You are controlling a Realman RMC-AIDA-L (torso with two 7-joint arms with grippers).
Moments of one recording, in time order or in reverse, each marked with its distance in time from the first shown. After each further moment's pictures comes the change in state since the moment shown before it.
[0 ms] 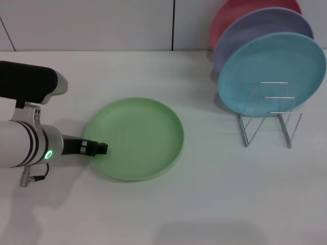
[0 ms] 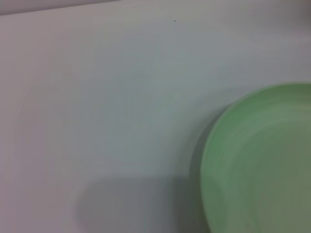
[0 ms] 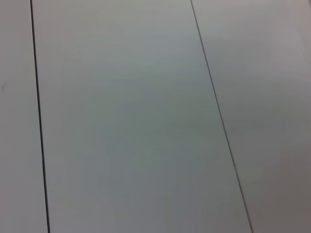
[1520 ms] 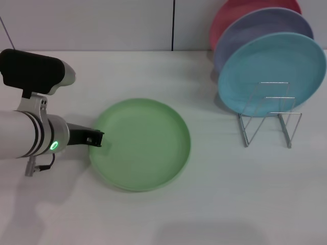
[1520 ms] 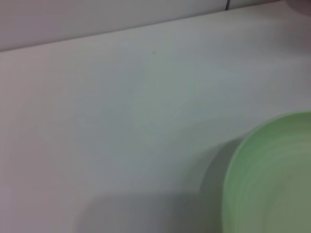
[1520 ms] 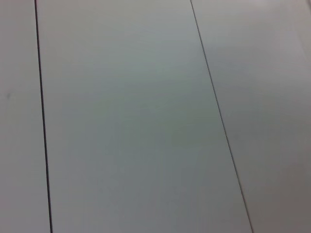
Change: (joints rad) left arm -0.028 0.003 0.001 -0.003 -0.019 0.024 0.042; right arm -0.009 0.003 0.000 0.000 -0.009 -0.029 0.000
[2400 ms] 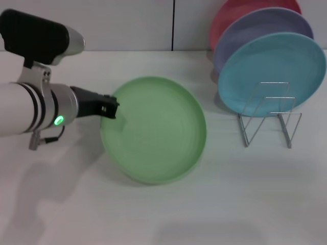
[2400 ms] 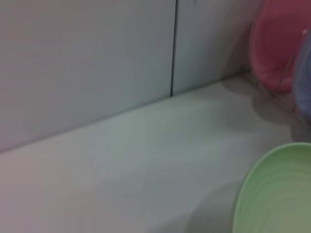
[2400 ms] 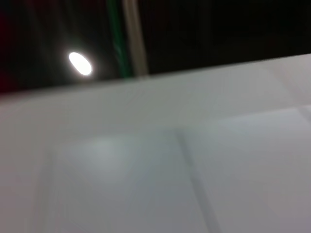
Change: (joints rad) left arm 0.015 0.003 -0.022 -0.175 -0.078 -0.001 0.138; right arm 0.091 -0.008 0.000 -0.182 -0.206 -0.464 0.267
